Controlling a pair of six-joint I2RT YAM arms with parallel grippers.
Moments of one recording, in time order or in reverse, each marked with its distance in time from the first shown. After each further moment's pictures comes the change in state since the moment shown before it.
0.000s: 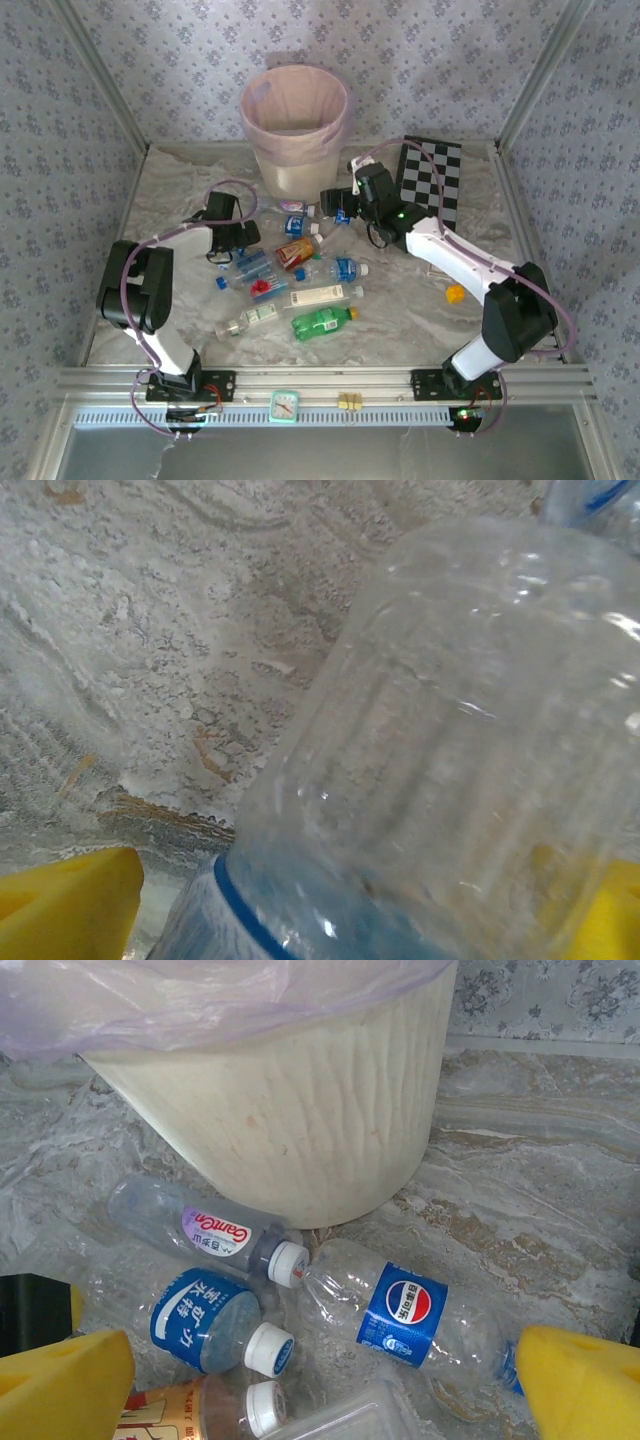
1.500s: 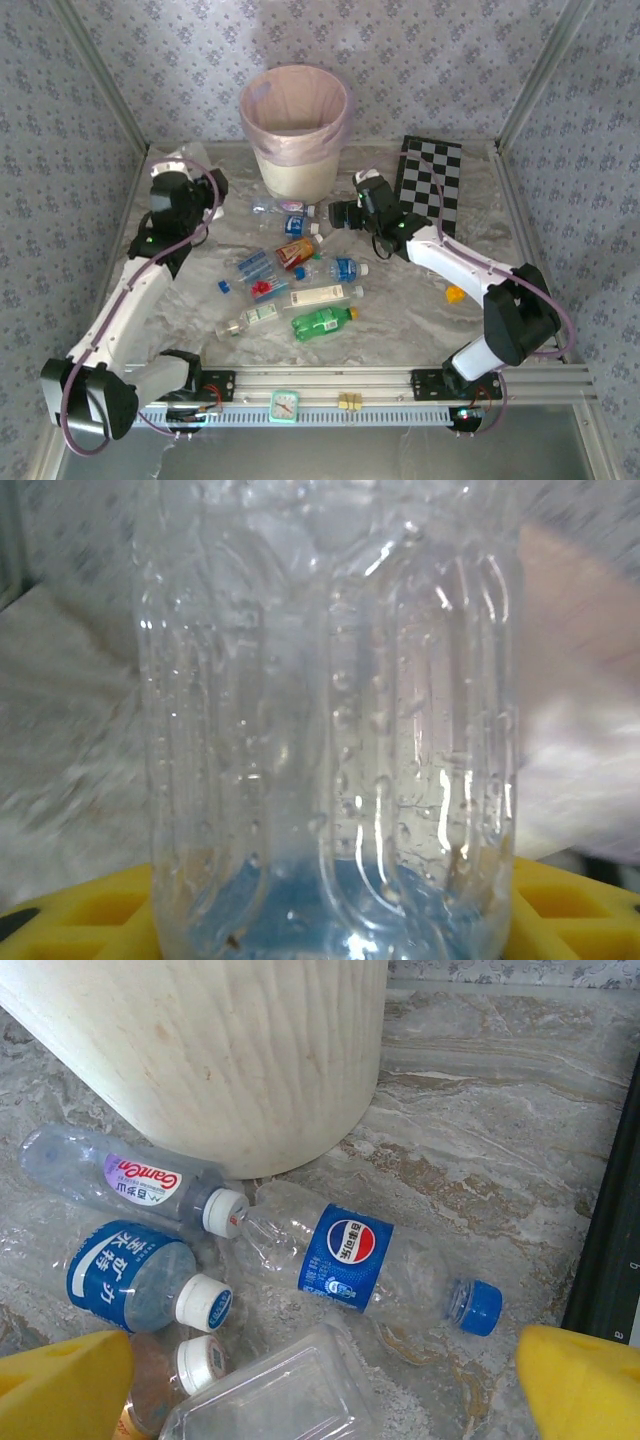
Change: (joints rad) left arm 0.000 -0.598 0.053 0.131 -0.074 0.007; right arm 0.002 -0.025 -0.113 0.011 0.073 0.000
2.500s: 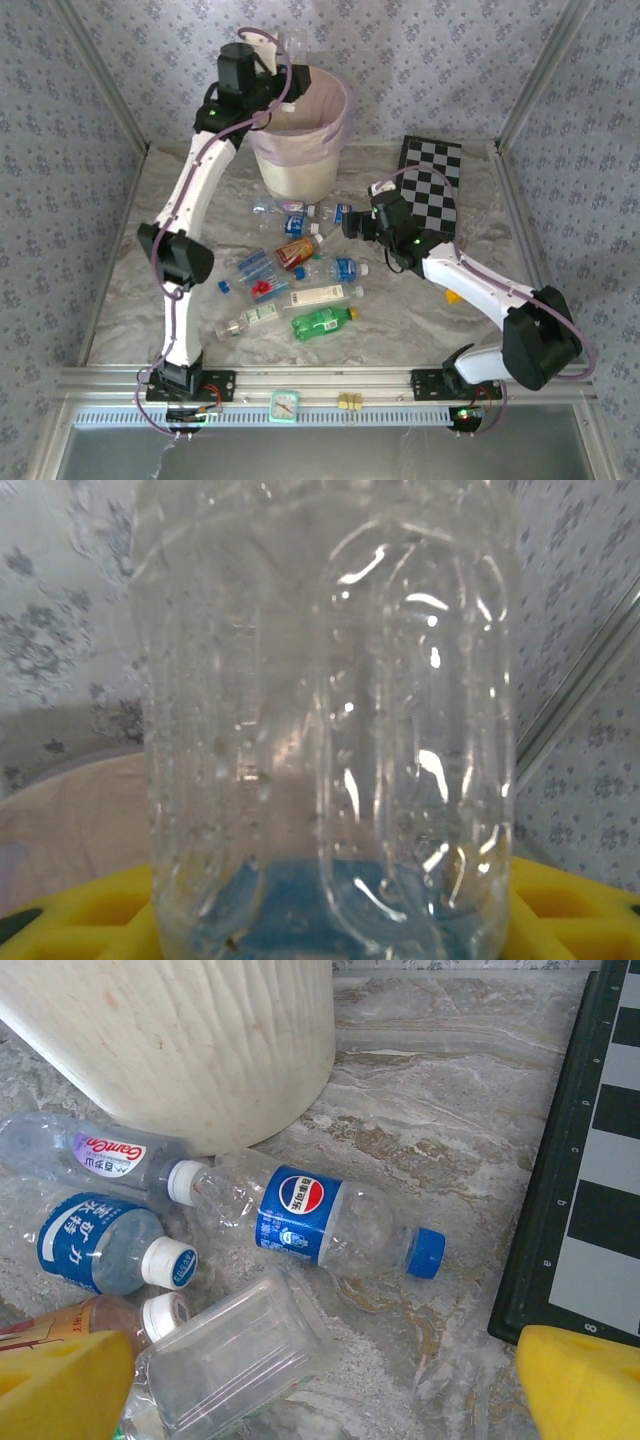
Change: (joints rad) left arm -0.158 1.080 1.545 -0.348 0.350 0.264; right arm -0.015 -0.156 -0.159 0.015 0.027 0.026
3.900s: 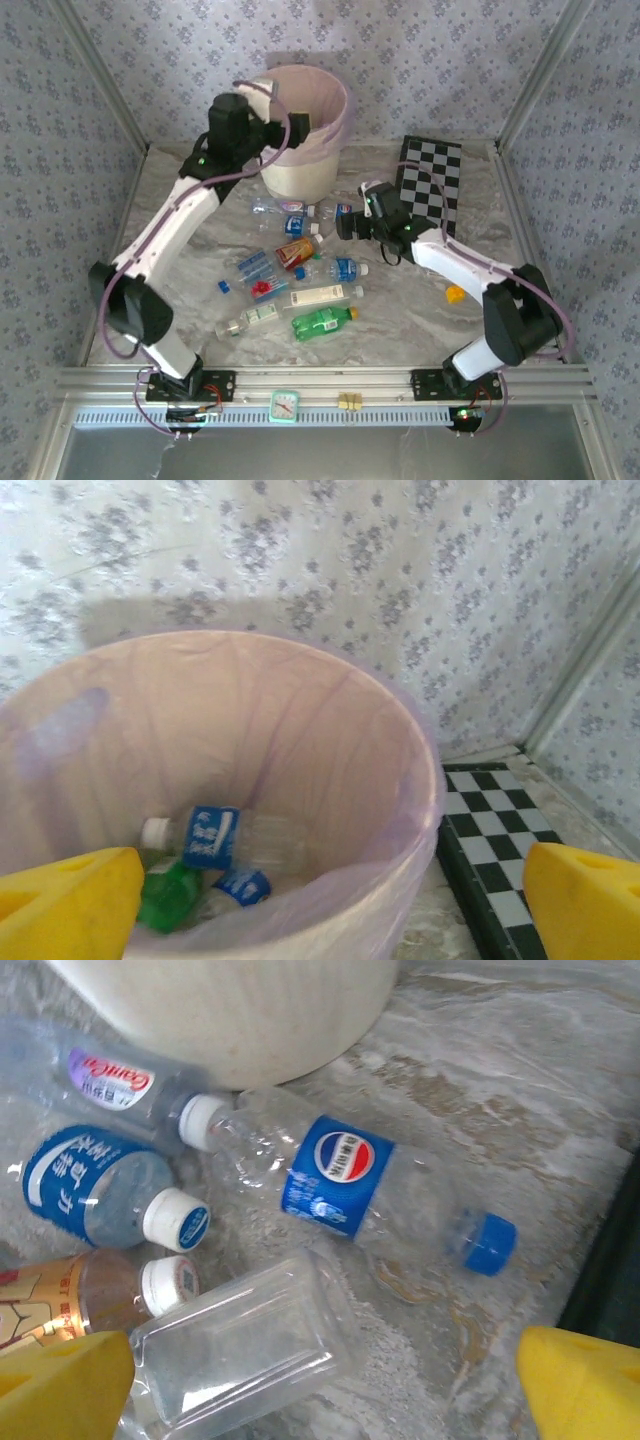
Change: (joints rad) left arm -0.072 -0.635 -1.001 0.382 -0.201 0.042; right arm -0.044 0.210 0.160 -0.097 -0.187 -0.113
